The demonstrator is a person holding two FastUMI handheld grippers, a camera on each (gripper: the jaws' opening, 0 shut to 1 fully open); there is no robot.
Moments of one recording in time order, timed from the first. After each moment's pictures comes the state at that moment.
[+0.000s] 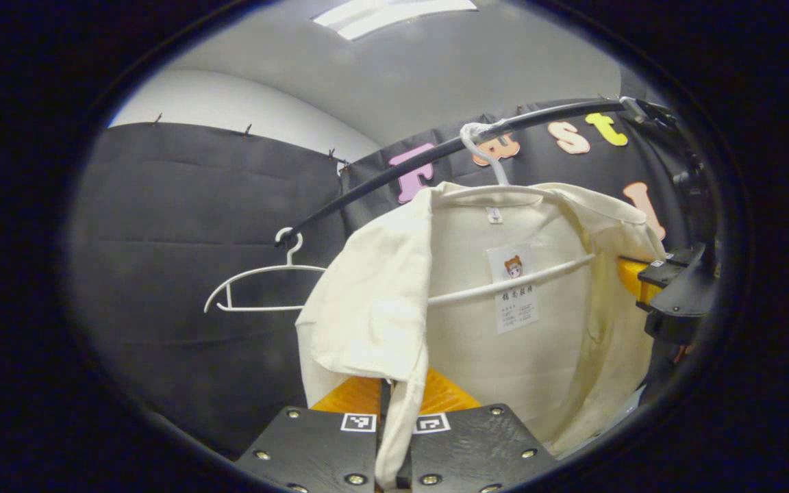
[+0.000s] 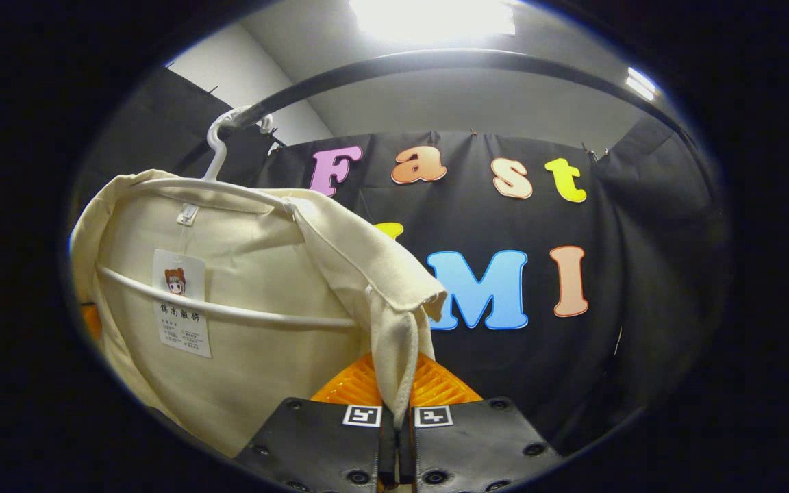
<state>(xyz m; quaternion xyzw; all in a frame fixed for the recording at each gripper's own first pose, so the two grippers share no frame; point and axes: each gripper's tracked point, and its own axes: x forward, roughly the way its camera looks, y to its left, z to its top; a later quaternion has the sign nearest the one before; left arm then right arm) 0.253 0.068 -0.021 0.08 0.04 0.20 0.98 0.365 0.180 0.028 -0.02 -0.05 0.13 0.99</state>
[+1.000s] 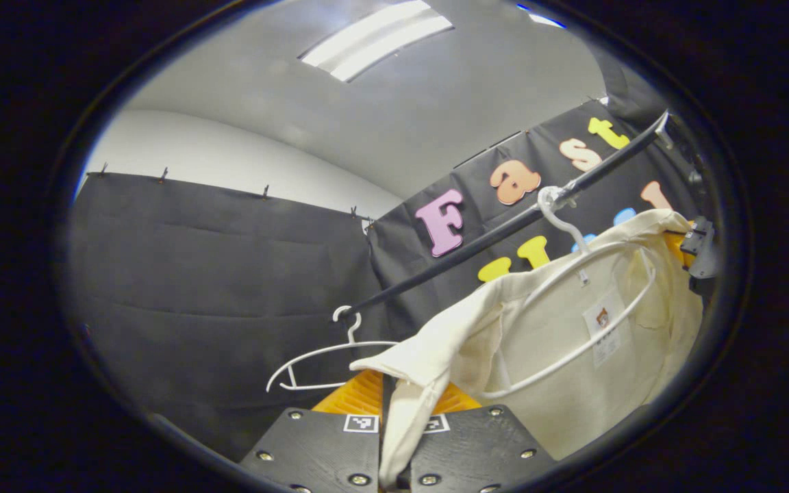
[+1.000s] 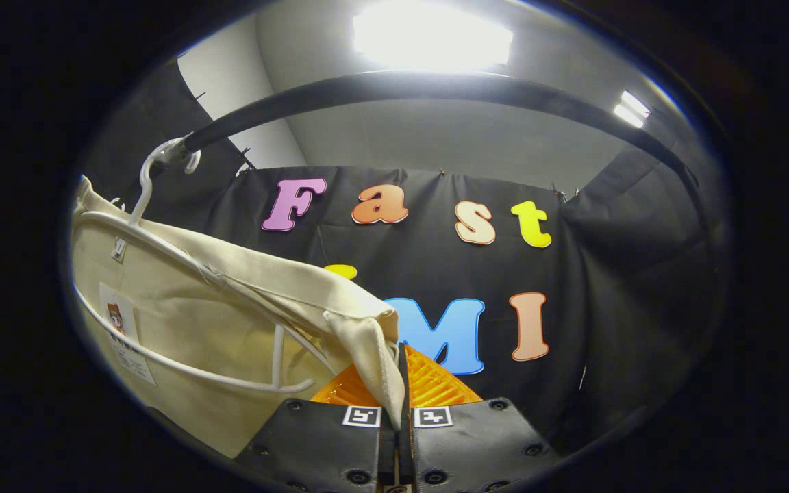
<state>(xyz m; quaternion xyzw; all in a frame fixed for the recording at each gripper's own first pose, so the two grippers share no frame) 0.249 0.154 0.087 0.16 -0.06 0.23 0.96 0.415 0.134 0.082 -0.03 -0.13 0.06 0.99</state>
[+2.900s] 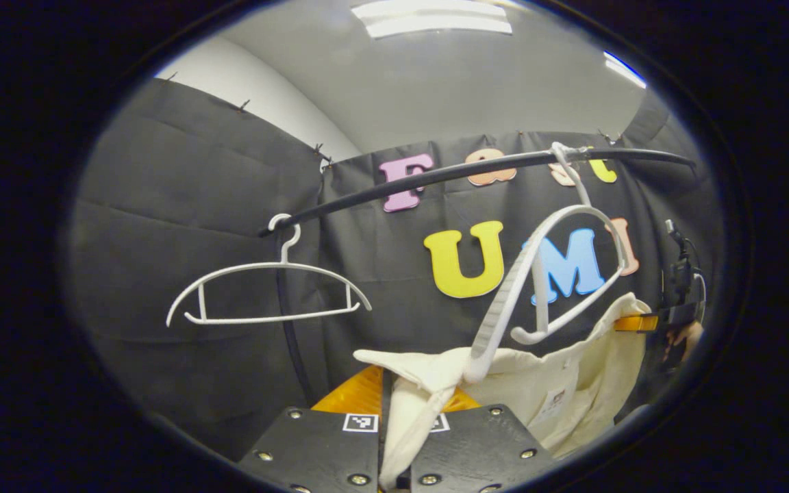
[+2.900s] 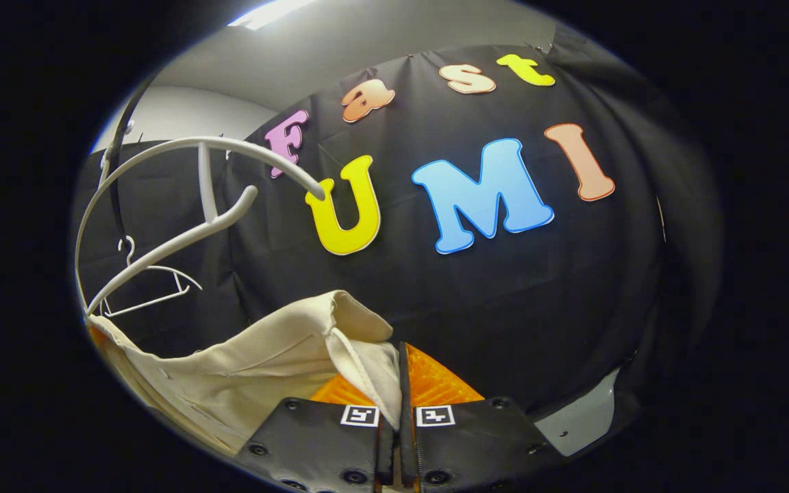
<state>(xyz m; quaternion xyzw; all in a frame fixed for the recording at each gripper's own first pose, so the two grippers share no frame) 0.290 0.166 -0.033 0.01 0.01 0.08 1.00 0.436 0.168 -0.081 0.14 0.12 0.19 0.96</state>
